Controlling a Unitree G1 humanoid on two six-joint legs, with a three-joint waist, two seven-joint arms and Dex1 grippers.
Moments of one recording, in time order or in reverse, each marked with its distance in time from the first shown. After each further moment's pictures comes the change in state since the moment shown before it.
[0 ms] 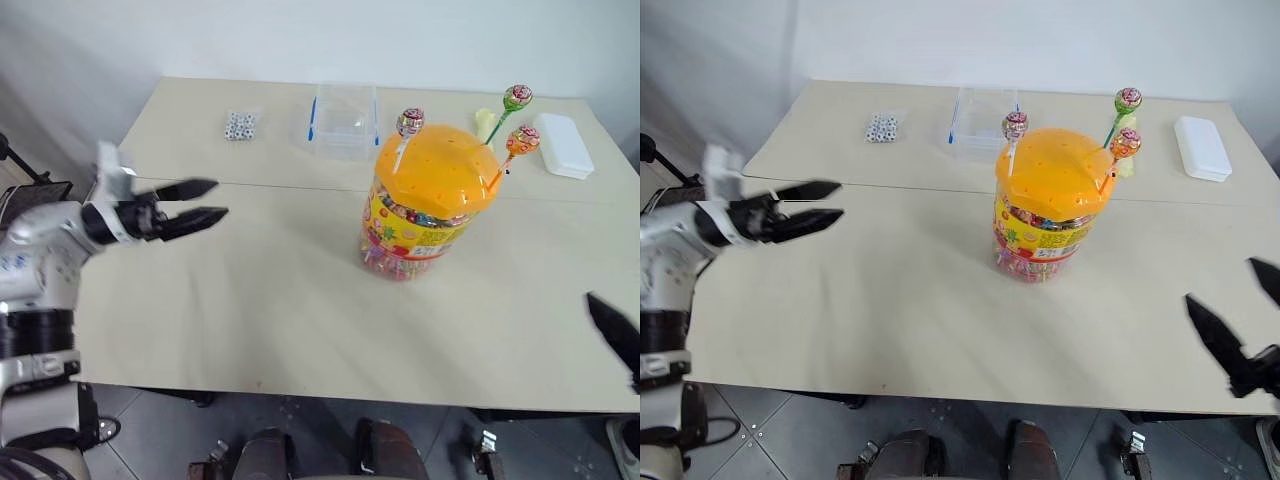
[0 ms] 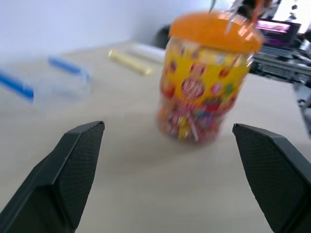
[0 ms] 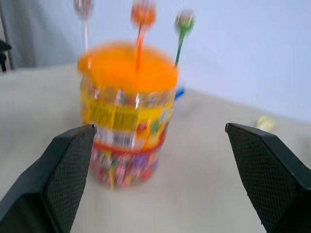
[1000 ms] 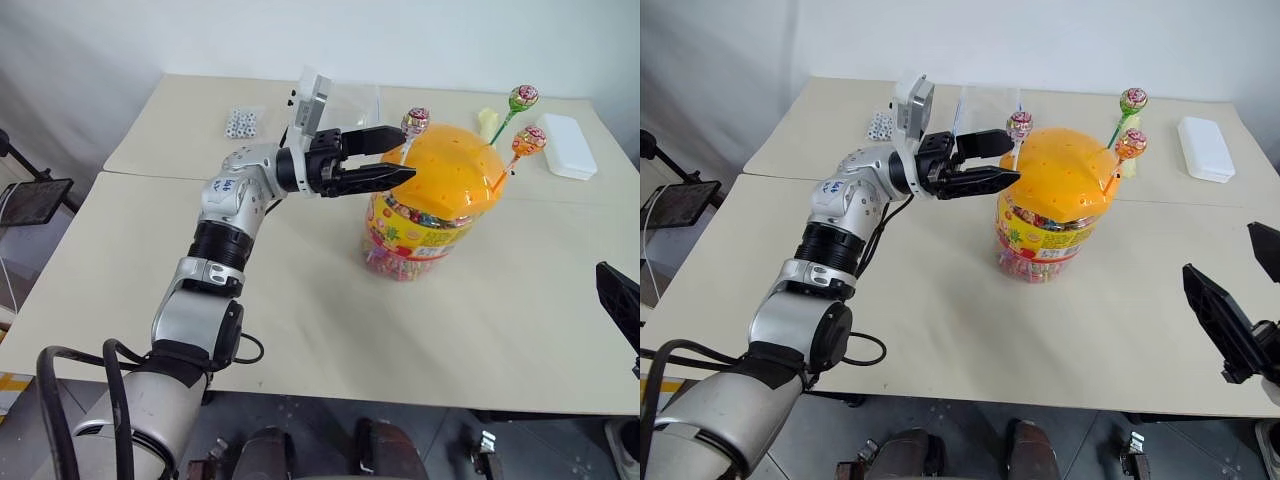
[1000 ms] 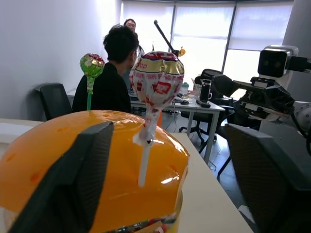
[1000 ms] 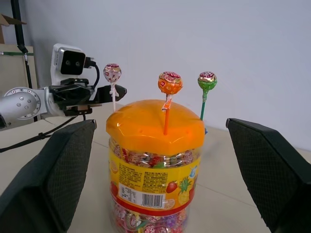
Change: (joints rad) left arm -0.517 -0.641 -0.216 0.408 0.182 -0.191 -0.024; right arm -0.092 0.040 0.067 -0.138 0.067 0.064 -0.117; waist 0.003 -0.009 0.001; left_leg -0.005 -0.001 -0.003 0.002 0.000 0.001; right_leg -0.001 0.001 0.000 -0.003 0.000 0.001
